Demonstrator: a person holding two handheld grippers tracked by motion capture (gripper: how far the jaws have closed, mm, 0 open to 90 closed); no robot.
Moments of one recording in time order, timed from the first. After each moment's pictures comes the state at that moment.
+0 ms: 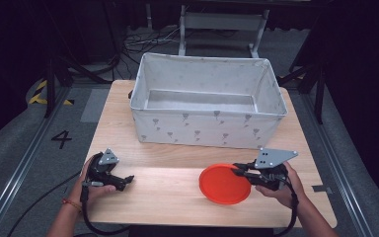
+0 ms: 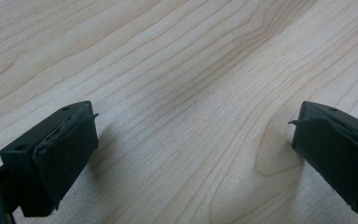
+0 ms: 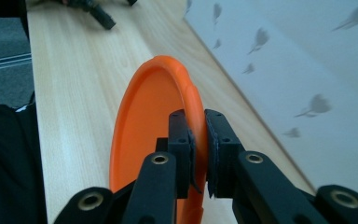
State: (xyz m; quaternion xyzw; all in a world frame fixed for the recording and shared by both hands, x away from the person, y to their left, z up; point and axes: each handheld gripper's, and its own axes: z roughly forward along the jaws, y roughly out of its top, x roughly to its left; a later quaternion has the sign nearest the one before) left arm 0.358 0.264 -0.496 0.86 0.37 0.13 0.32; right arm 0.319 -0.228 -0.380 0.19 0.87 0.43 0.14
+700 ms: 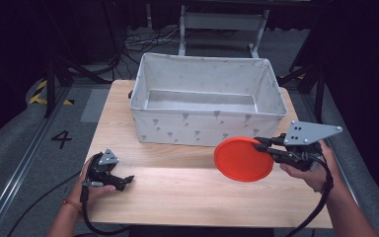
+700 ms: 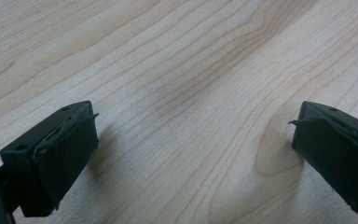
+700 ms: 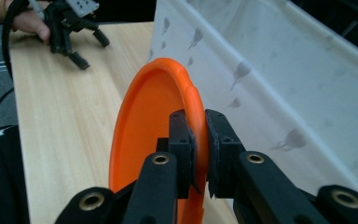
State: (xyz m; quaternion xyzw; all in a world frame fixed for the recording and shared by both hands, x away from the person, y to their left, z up) left arm 0.358 0.264 -0.496 0.86 0.38 0.13 0.32; right arm 0.321 -0.251 -0.278 0.18 0.86 0.43 0.21
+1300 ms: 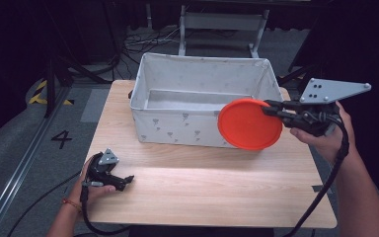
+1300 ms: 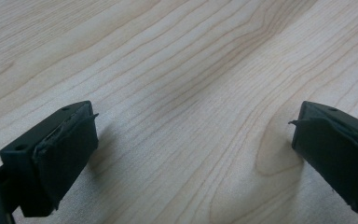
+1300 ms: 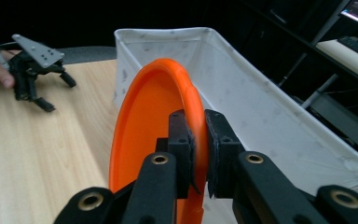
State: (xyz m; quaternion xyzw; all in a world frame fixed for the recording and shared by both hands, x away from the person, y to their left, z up) left arm 0.359 0.265 -0.496 0.86 0.37 0.13 0.32; right arm 0.354 -0.254 -0.208 0.19 0.83 0.45 0.26
